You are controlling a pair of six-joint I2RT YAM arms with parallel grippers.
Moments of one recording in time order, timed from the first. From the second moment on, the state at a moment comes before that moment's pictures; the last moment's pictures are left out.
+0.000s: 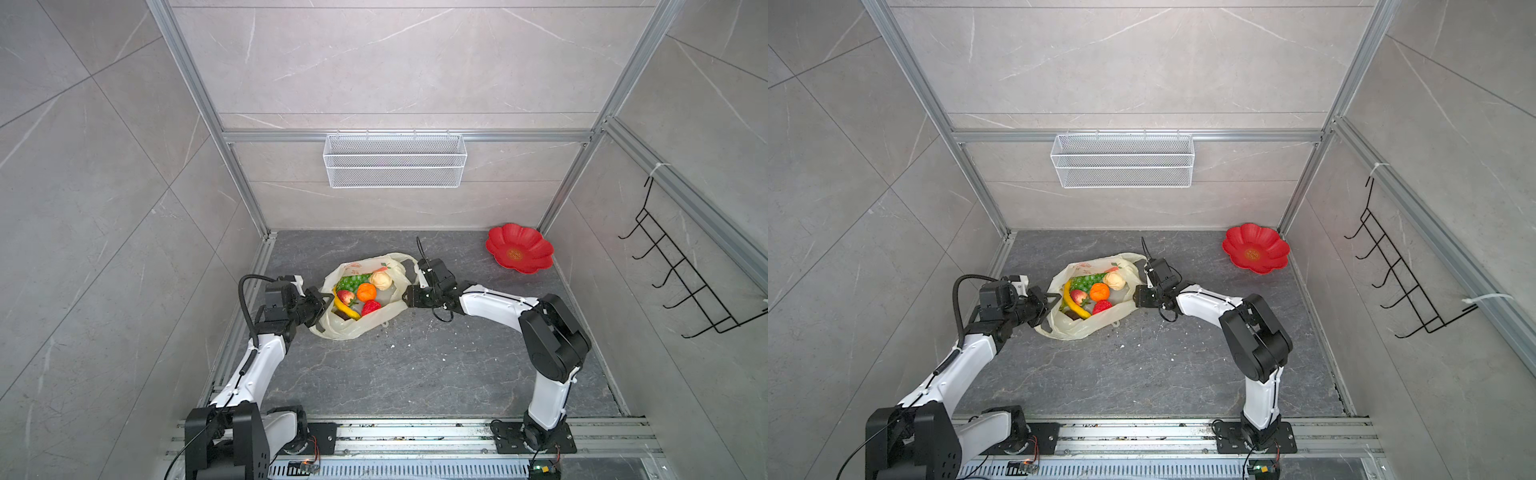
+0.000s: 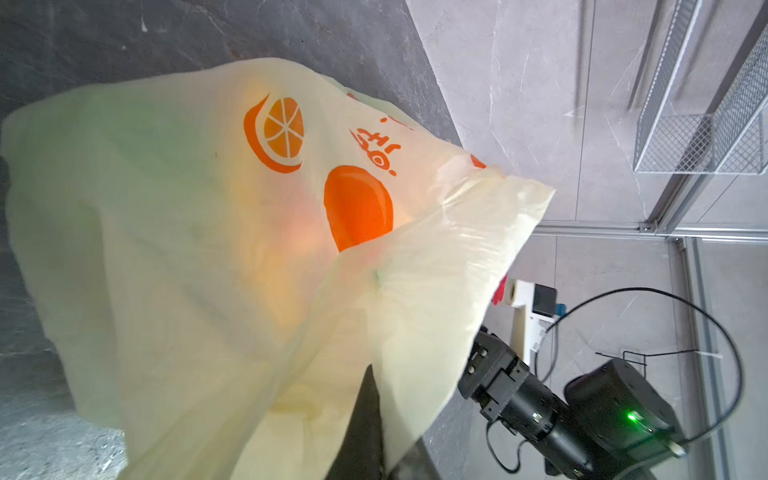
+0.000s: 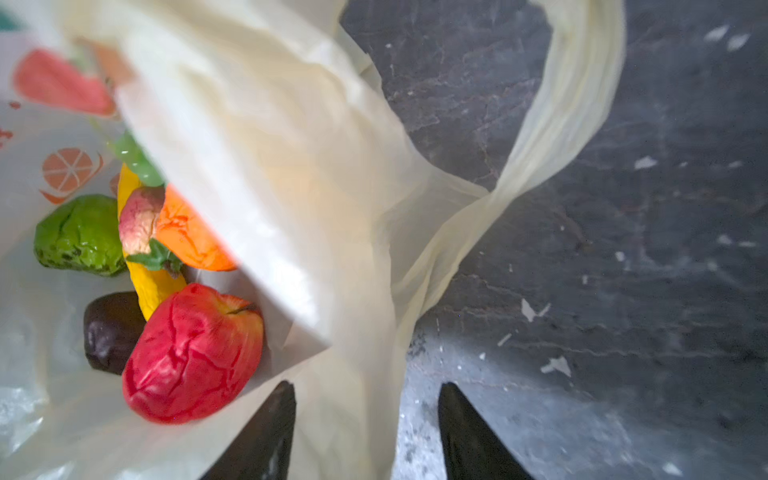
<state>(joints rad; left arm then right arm) 0.04 1.13 0.65 -0.15 0.58 -0.86 0.63 1.85 1.23 -0.23 -0.09 0.49</state>
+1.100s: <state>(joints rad) 0.01 1.12 0.61 -0.21 0.53 -0.78 1.01 1.96 1.34 -0.53 0.16 0.33</state>
